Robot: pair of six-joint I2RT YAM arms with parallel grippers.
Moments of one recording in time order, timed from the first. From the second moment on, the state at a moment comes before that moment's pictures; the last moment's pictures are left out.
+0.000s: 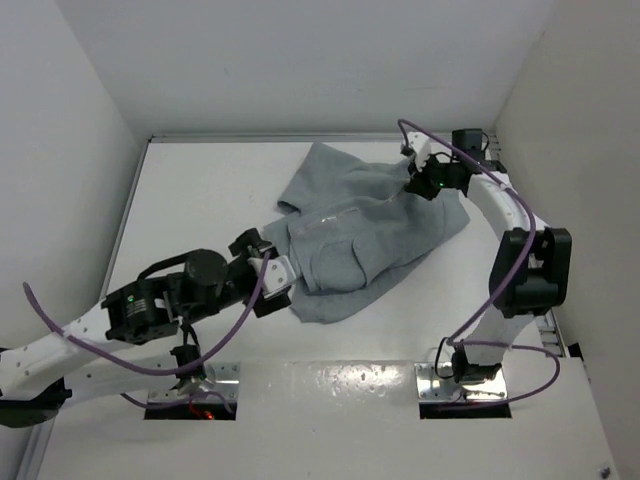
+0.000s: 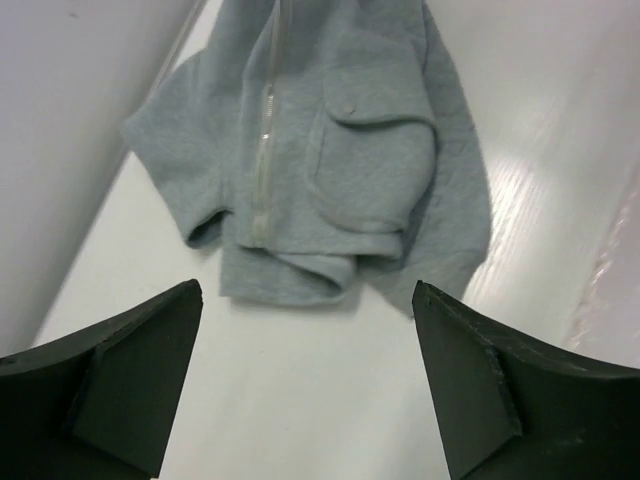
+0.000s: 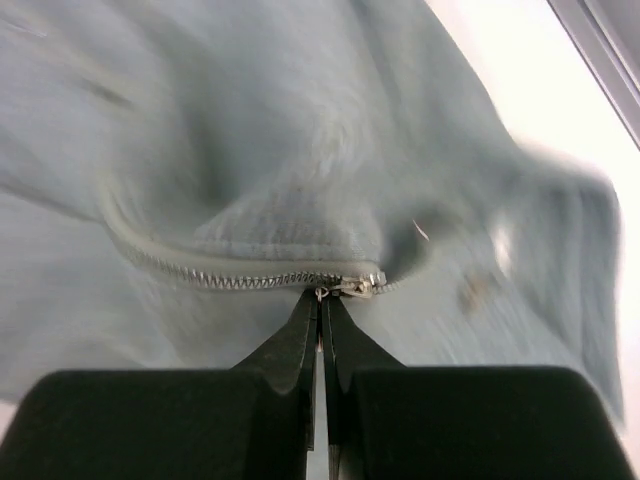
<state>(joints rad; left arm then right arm) -1.15 0.73 1.02 -0.66 -0.28 0.36 -0.01 1.77 1.35 -0.46 -0.60 -0.80</state>
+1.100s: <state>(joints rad) -0.75 1.39 0.71 0.57 0.36 0.05 0.13 1.49 1.09 -0.46 -1.14 -0.01</state>
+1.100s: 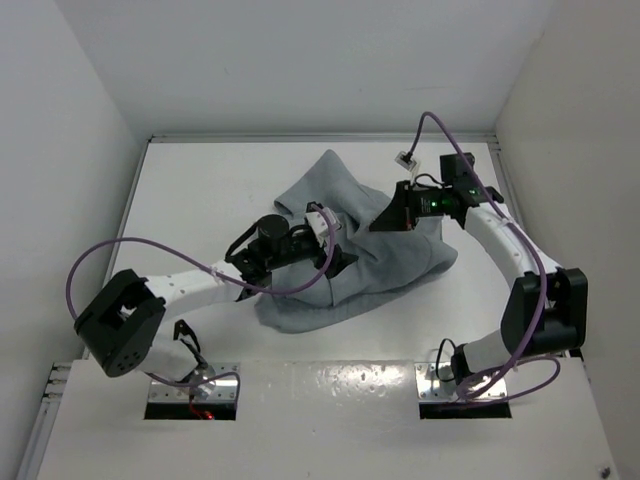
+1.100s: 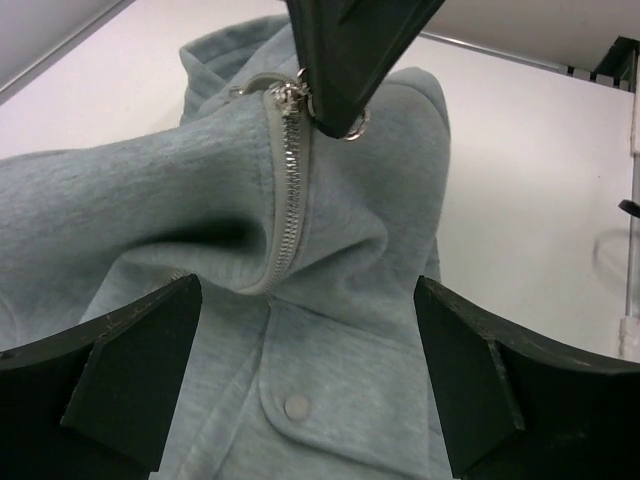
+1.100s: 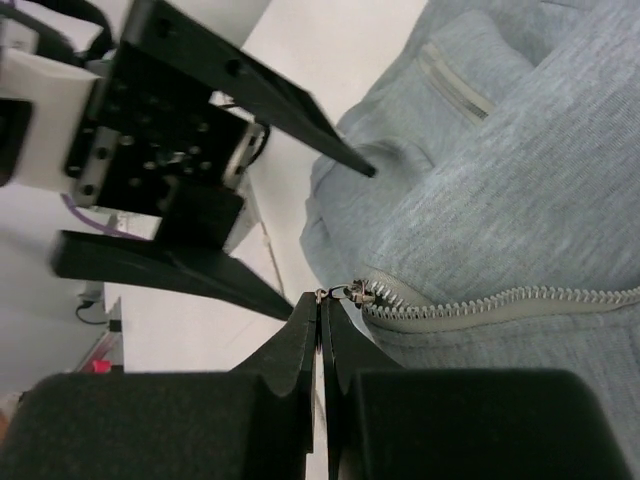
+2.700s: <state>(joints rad) -0.63 0.70 0.67 -0.08 0.35 0.64 -0.17 1.55 1.07 -0.93 -1.01 -0.39</state>
